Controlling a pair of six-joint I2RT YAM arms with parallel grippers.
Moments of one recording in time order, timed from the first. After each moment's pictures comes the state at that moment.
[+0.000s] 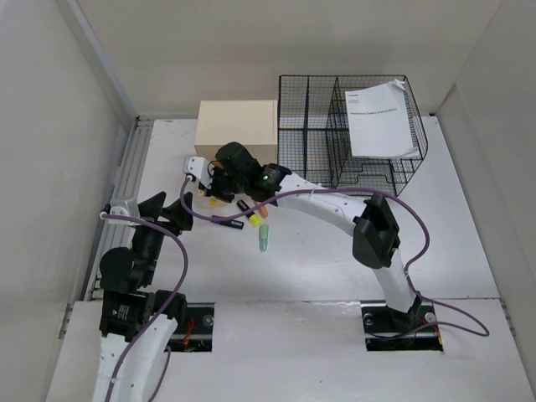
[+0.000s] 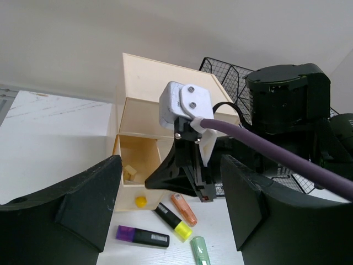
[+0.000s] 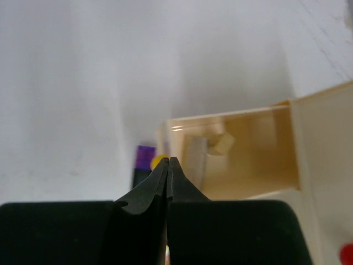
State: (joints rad) left arm -0.20 0.20 0.61 -0.22 -0.01 -0.36; right arm 0.99 2.13 1.96 -0.38 -0.18 -0.47
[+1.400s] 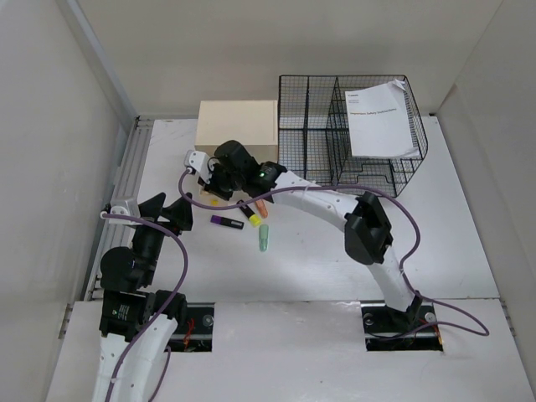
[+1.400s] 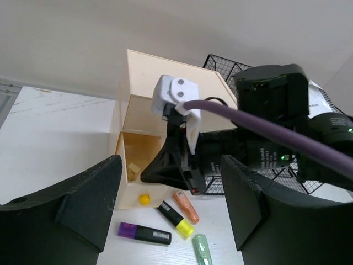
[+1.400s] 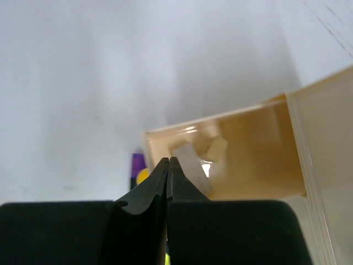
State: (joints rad) left arm -0.20 0.20 0.61 -0.23 -0.03 -0.36; right arm 0.97 2.20 2.02 -0.37 -0.19 -0.37
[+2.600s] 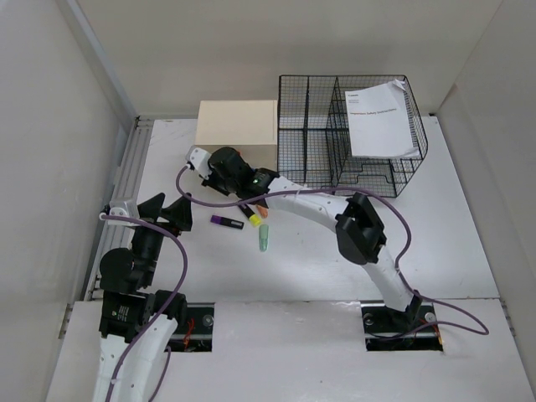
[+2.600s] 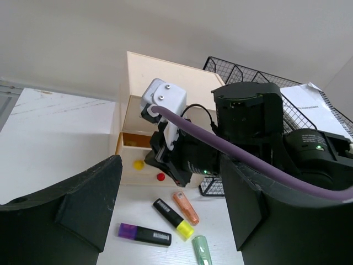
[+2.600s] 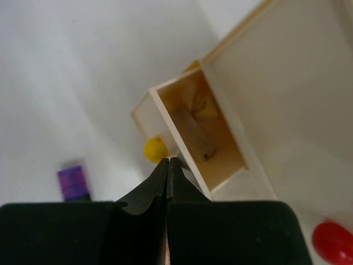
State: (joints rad) left arm -0.20 0.19 0.61 -0.23 -0.03 -0.36; right arm 0.99 2.25 2.02 -0.29 0.14 -0.36
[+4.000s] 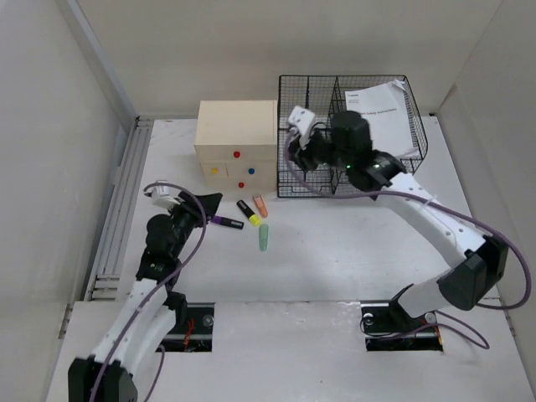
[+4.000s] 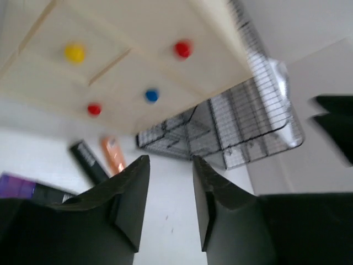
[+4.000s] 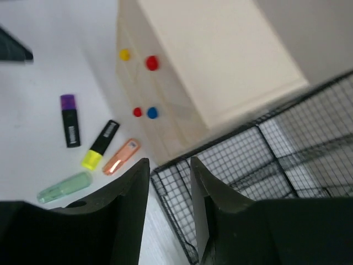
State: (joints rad) left arm -0.20 0.50 0.29 0.26 0.11 -0.89; right arm 0.70 1.49 1.46 -0.32 -0.25 -0.44
